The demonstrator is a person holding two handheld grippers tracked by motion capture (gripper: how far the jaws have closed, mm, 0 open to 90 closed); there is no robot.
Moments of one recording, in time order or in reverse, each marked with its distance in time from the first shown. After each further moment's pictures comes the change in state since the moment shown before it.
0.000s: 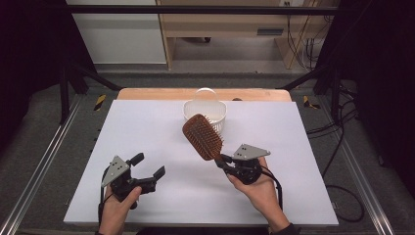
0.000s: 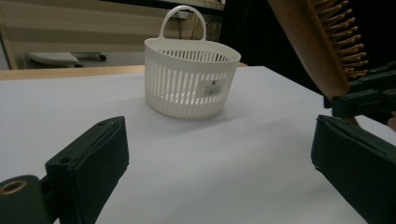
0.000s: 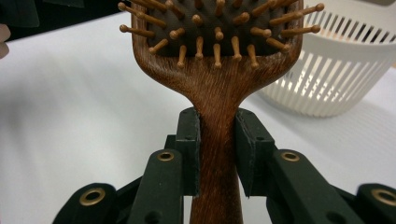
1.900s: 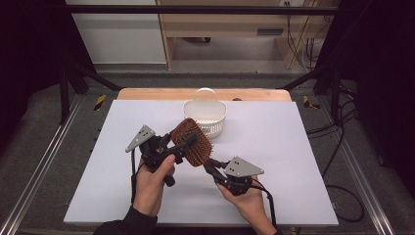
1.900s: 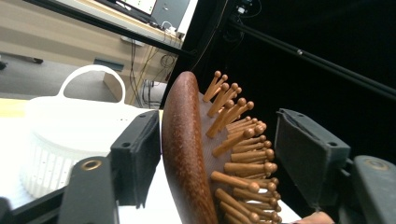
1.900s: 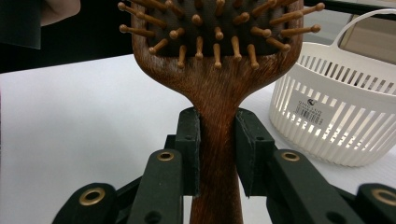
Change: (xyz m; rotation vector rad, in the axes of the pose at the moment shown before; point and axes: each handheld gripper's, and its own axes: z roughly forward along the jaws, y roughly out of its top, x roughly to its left) left arm -0.056 0.078 0.064 -0.132 -0.166 -0.256; right arm 0.035 -0.013 0.012 -0.206 0.000 -0.080
